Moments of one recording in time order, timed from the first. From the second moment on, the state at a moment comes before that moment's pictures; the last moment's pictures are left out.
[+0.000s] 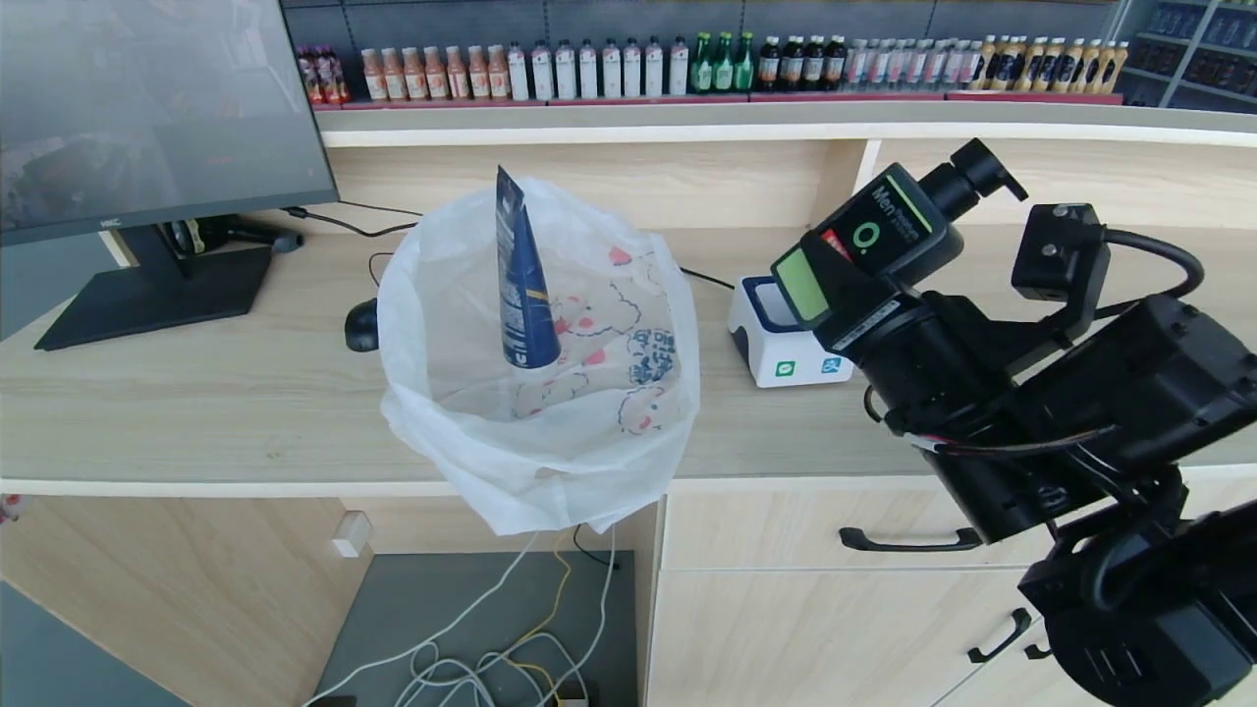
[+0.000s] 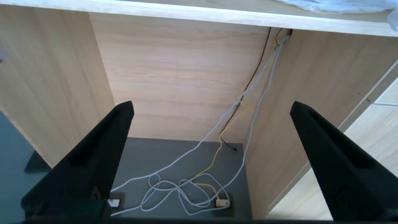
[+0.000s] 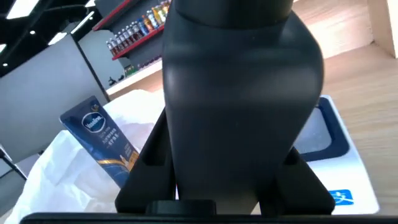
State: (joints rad) left arm 0.00 0.00 0.00 0.00 0.00 0.00; right arm 0.63 1.82 -0.71 -1.57 -0.28 0.35
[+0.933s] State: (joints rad) left arm 0.00 0.00 0.00 0.00 0.00 0.00; right arm 0.55 1.86 -1.25 -0.72 -0.27 0.85
